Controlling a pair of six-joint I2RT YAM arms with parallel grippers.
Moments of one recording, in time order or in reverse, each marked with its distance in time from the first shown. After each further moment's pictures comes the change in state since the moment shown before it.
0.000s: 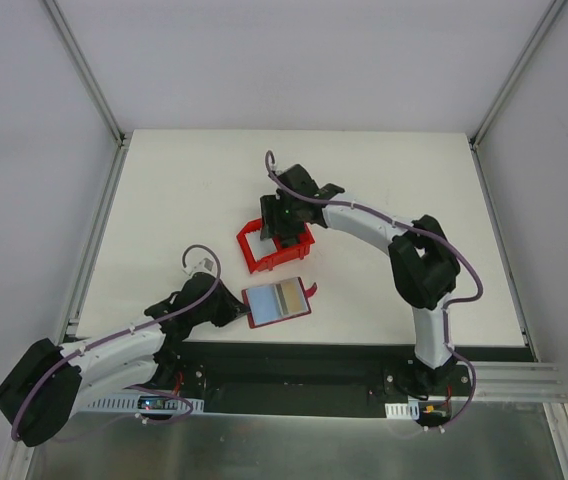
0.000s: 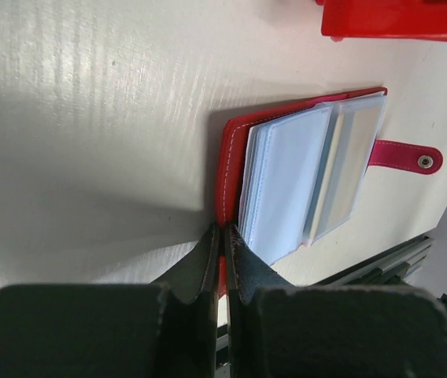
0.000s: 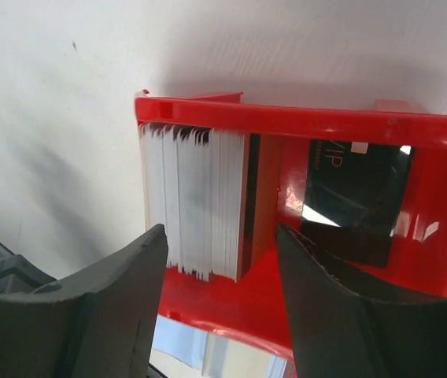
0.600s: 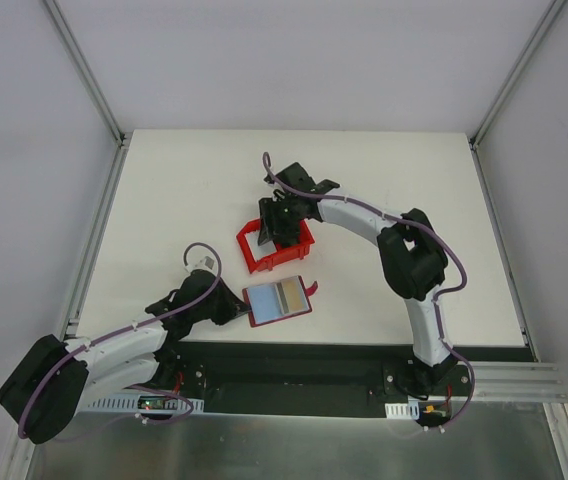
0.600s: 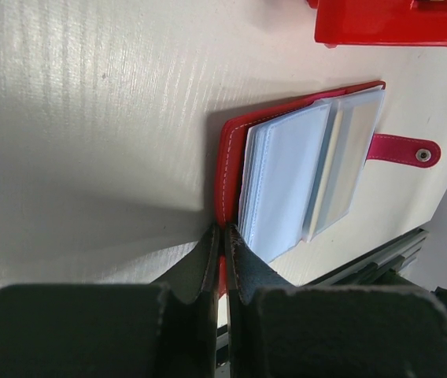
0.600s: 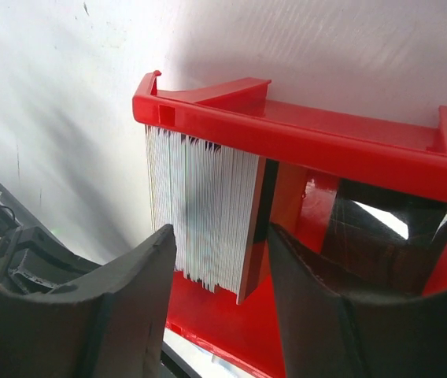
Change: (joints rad) left arm 0.053 0.041 0.000 0.044 0.072 0.029; right arm -0.032 0.132 0.099 -0.066 -0.188 -0.029
